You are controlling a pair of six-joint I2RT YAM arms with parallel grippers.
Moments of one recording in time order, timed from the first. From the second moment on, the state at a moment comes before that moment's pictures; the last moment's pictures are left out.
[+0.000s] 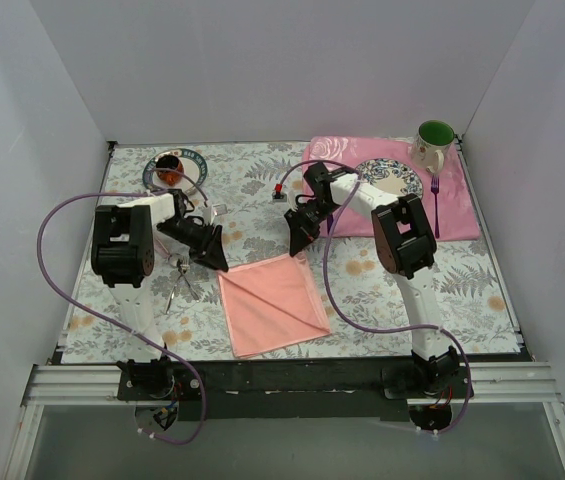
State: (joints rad) left arm -0.04 2.07 1.32 -0.96 0.84 0.43; right arm 0.51 2.34 1.85 -0.95 -0.87 -0.51
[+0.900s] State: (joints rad) left arm -0.03 2.11 1.32 -1.03 0.85 0.48; right arm 0.51 2.27 1.80 -0.89 -0.87 -0.47
